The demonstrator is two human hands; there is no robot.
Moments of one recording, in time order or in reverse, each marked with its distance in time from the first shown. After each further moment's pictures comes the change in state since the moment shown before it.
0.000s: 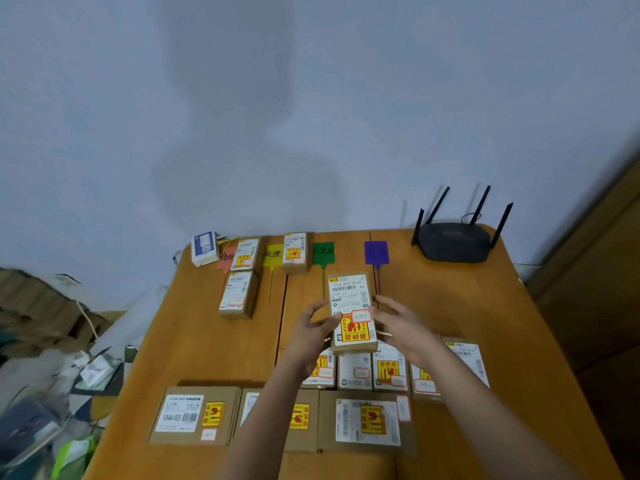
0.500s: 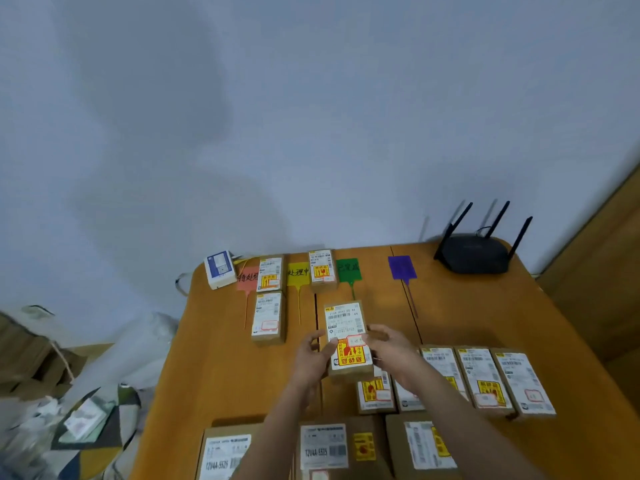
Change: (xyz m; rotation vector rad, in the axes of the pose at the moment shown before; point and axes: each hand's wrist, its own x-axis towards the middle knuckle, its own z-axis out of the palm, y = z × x) left_hand 0.035 0.001 -0.160 0.067 0.029 -0.055; right_hand 0.038 0.031 0.163 -0.118 0.203 0.052
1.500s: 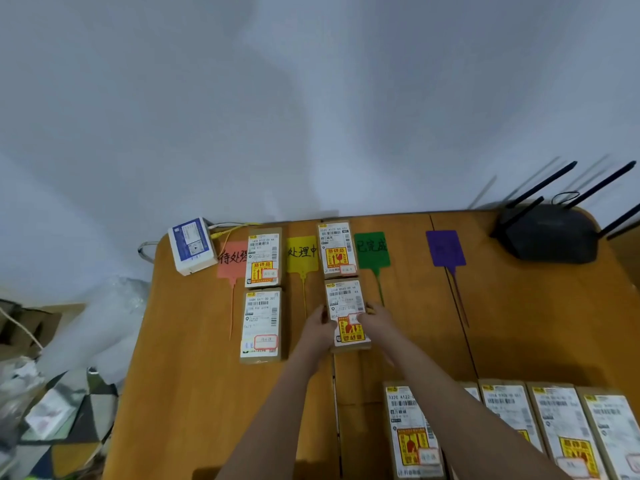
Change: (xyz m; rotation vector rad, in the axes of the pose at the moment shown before) left_hand 0.221 0.010 -0.024 0.224 -0.047 -0.257; right_hand 0.237 -0.021 0.078 -0.208 0.040 0.185
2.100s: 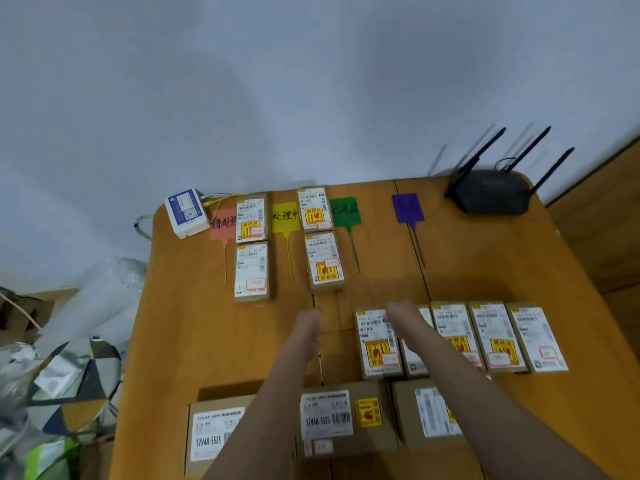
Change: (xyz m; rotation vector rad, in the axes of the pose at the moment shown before) left_hand -0.113 -0.049 0.029 -0.088 0.101 -0.286; right_hand -0.123 0.081 -0.059 -0.012 0.187 0.201
